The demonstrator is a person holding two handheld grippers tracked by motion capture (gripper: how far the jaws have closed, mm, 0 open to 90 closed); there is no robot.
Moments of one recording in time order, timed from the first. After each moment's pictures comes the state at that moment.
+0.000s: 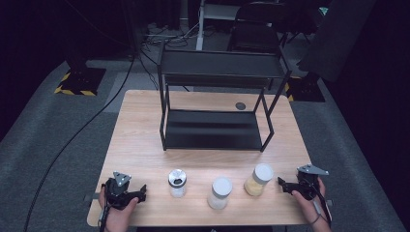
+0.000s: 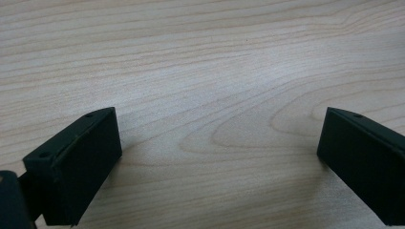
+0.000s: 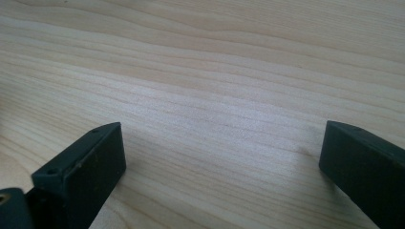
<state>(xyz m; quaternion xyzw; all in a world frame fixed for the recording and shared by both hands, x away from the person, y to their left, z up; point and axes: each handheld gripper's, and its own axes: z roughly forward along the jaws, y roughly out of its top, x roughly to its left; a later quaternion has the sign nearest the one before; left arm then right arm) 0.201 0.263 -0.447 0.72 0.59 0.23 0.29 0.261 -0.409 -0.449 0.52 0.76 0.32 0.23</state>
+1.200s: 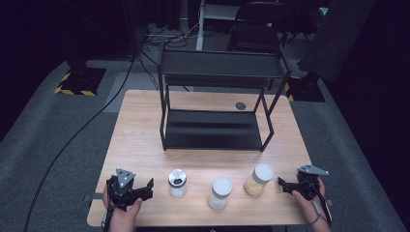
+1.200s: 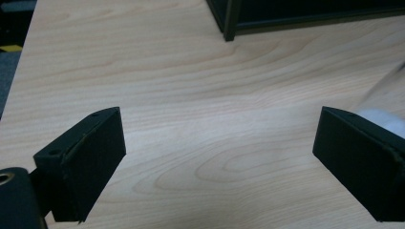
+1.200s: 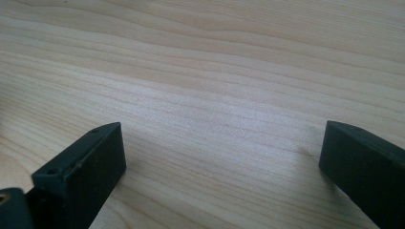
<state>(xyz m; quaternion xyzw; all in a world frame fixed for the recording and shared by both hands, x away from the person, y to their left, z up) 0.174 0.238 -0.407 0.69 0.57 0.26 0.36 0.261 -0.409 -0.449 0.52 0.76 0.32 0.23</state>
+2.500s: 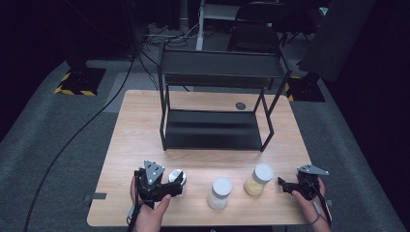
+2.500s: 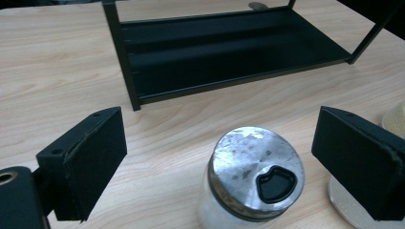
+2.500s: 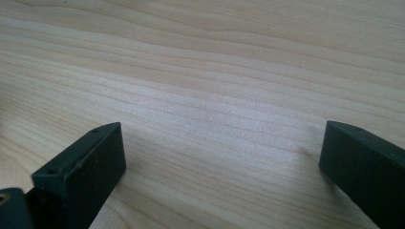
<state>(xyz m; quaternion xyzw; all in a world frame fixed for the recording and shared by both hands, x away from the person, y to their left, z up) 0.171 0.174 -0.369 0.70 0.52 0.25 0.42 0.261 -0.409 -0.449 0.52 0.76 0.32 0.23</state>
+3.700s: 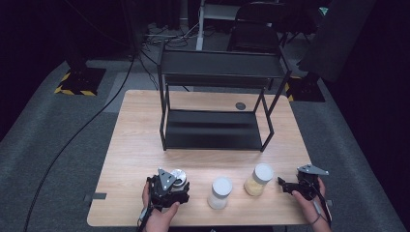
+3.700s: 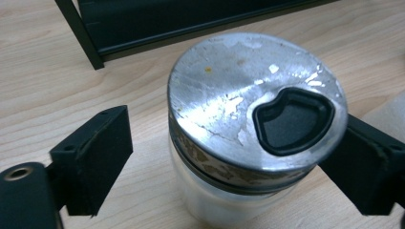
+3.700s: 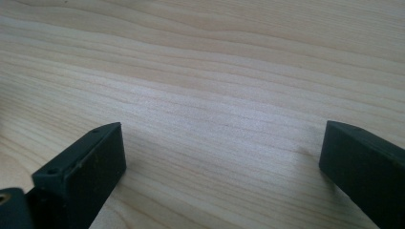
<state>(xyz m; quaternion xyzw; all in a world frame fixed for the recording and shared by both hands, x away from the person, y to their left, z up) 0.187 0.158 -0.415 0.75 0.50 0.23 0.37 0.261 -0.410 -0.449 0.52 0.76 0.32 0.23</state>
